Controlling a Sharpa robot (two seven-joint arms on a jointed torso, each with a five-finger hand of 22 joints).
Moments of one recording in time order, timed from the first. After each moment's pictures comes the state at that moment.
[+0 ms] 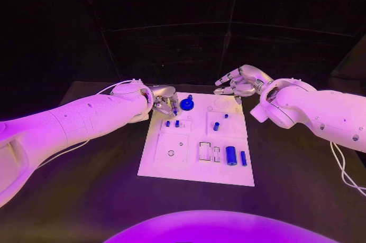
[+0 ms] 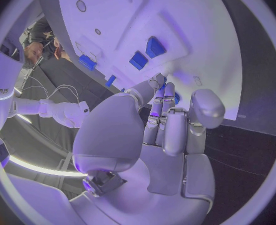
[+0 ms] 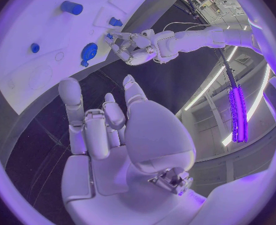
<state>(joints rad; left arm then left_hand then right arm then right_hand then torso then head) 1.17 -0.55 -0.02 1.04 -1.41 -0.02 0.08 1.30 -0.05 0.50 -0.19 0.05 1.10 0.14 0.12 0.08 1.11 0.07 0.25 0.08 1.47 0.00 1.40 1.19 0.12 1.42 0.09 1.07 1.13 1.26 -0.74 -0.06 1.38 -0.85 -0.30 0.04 1.33 0.06 -0.13 -0.01 0.21 0.88 0.17 0.12 0.07 1.28 0.08 1.27 1.17 1.47 0.01 1.45 1.31 0.14 1.17 0.11 1.11 0.66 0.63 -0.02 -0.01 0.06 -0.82</state>
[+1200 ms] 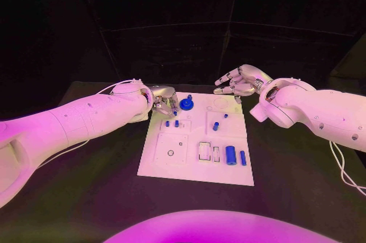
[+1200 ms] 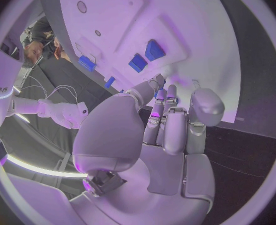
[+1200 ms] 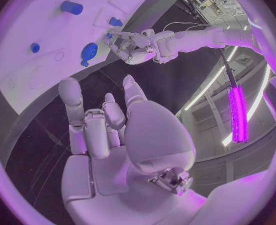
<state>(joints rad) 1.17 -0.54 -0.02 1.03 -1.41 0.00 0.06 1.28 -0.08 0.50 -0.19 0.05 1.03 0.15 0.07 0.07 1.06 0.09 0.20 0.07 1.47 0.00 1.40 1.17 0.12 1.41 0.10 1.06 1.12 1.26 -0.74 -0.06 1.38 -0.85 -0.30 0.04 1.33 0.06 -0.13 -0.01 0.21 0.88 0.17 0.12 0.07 1.28 0.08 1.27 1.16 1.47 0.01 1.45 1.31 0.14 1.17 0.11 1.11 0.65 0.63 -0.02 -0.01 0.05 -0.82</state>
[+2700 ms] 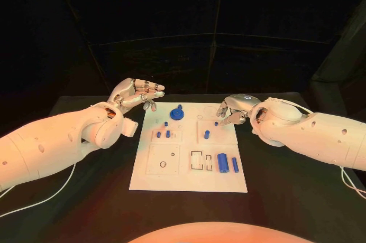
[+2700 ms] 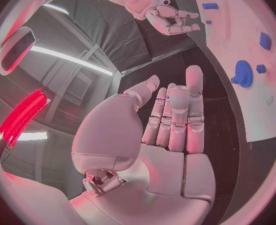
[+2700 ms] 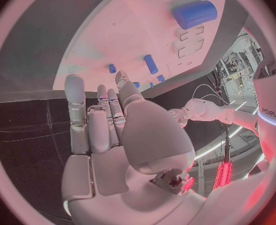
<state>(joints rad) 1.15 -0.80 -0.02 1.36 -0.28 -0.23 0.45 1.24 -0.09 0.44 -0.11 0.05 1.03 0.17 0.09 0.07 1.08 0.11 0.22 0.07 1.27 0.02 1.06 0.62 0.17 1.22 0.12 0.59 0.76 1.17 -0.77 -0.06 1.37 -1.59 -0.25 -0.12 1.41 0.09 -0.09 -0.19 0.16 0.99 0.15 0.08 0.06 1.01 0.09 0.26 0.15 1.47 0.00 1.38 1.22 0.16 1.17 0.10 1.07 0.61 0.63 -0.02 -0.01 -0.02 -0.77</state>
